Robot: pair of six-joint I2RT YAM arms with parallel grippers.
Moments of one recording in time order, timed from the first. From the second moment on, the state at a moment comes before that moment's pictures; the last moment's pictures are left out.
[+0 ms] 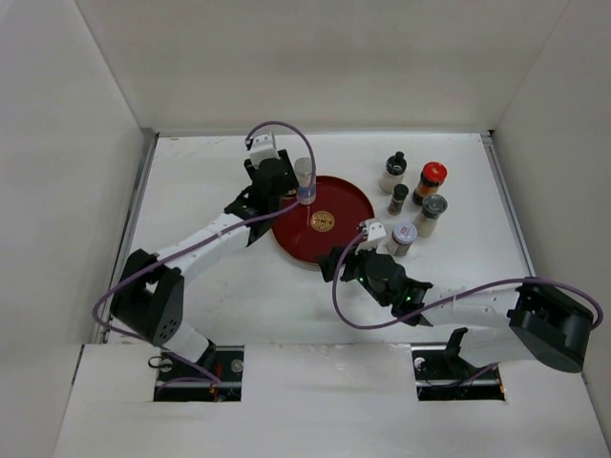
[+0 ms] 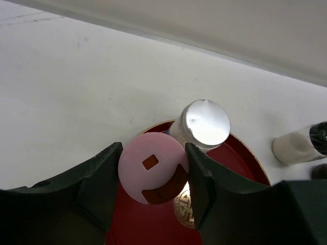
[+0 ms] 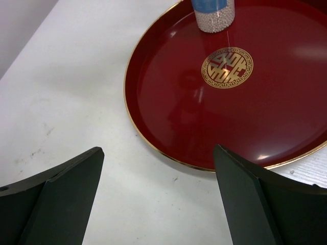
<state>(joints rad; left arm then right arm) -0.58 1.48 1.04 0.14 -0.56 -0.47 1.01 1.29 0.44 0.61 0.45 0.47</state>
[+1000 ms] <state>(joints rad) -0.61 1.79 1.09 0.21 -0.58 -0.43 0.97 1.22 0.43 0.61 0.46 0.47</state>
